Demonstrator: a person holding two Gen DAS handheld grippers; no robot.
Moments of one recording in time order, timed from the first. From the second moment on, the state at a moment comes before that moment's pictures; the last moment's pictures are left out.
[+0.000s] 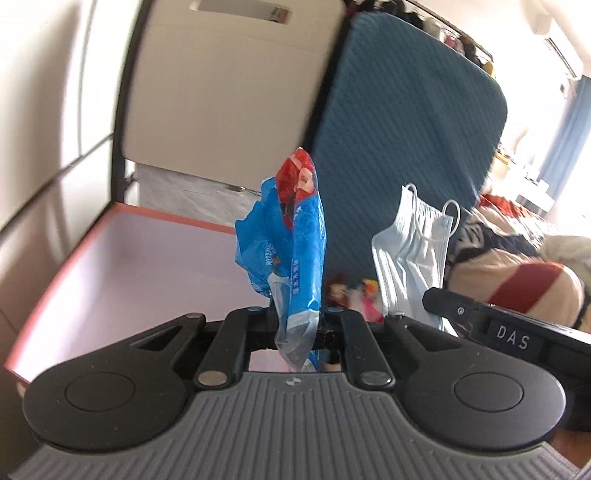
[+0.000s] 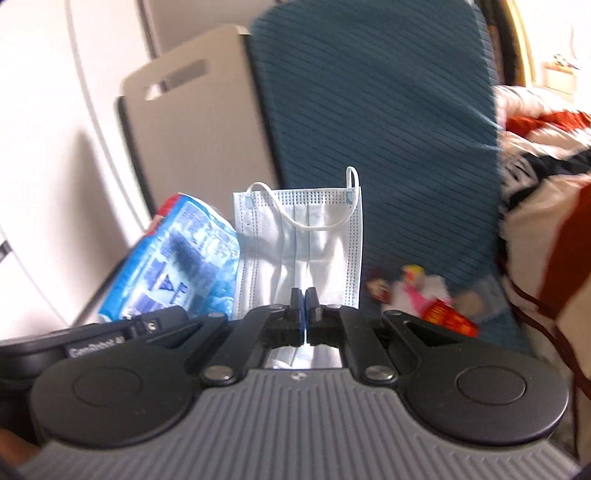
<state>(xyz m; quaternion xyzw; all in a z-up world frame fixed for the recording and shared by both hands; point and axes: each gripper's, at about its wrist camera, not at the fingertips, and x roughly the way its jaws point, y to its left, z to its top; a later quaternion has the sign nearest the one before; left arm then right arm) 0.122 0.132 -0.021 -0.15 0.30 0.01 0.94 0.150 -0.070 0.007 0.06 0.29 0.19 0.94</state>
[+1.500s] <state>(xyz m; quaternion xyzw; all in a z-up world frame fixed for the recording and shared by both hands) 0.144 0.276 -0.097 -0.15 0.45 0.10 0.87 0.205 0.066 -0.074 0.00 0.43 0.24 0.87</state>
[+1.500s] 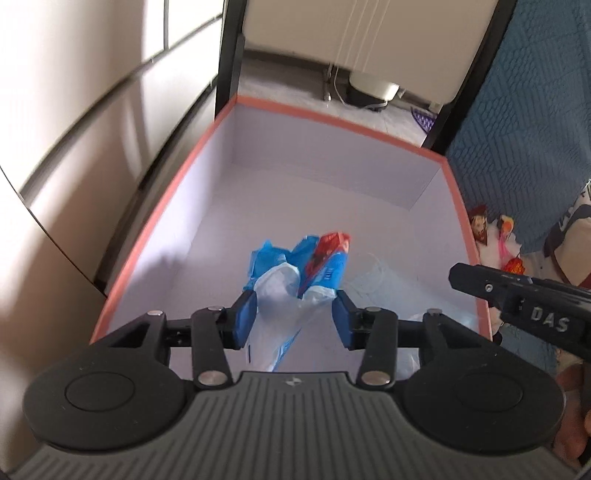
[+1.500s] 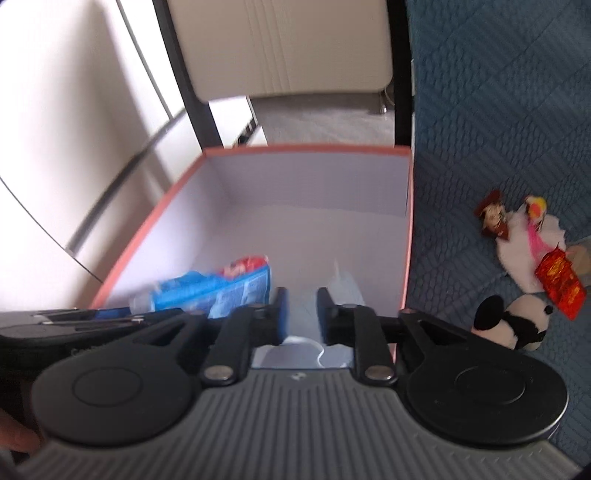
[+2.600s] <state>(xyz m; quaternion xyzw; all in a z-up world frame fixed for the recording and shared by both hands) 0.072 0.124 -0.040 -0.11 0.29 0.04 0.95 0.105 -0.083 -0.005 0.04 0.27 0.20 0.94</state>
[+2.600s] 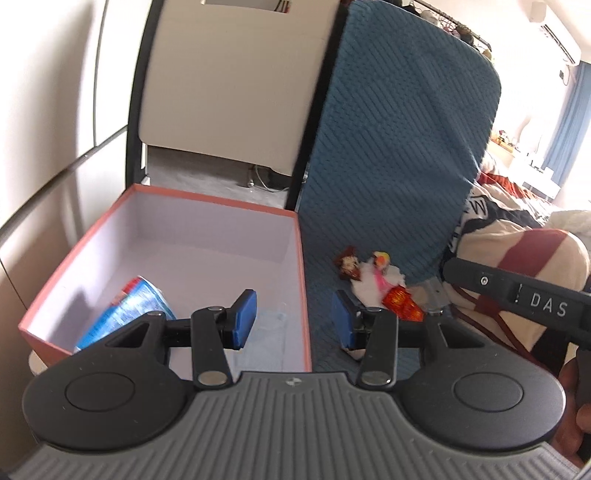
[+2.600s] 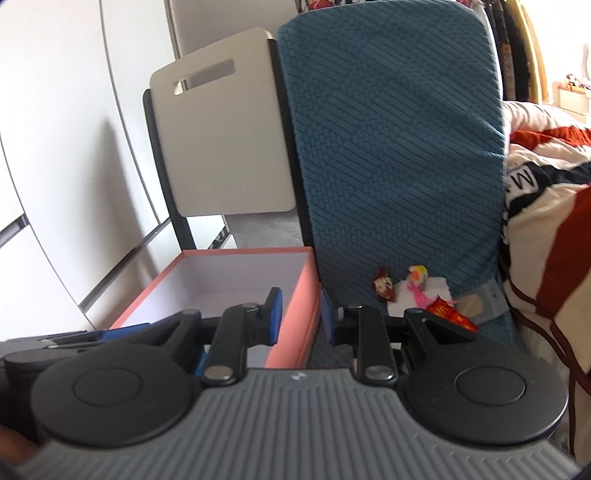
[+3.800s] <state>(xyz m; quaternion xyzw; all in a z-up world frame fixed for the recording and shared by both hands) 0.035 -0.022 -0.077 -0.09 0.33 -0.09 0.94 0.029 -0.217 -0.048 0.08 0.30 0.09 0.95</state>
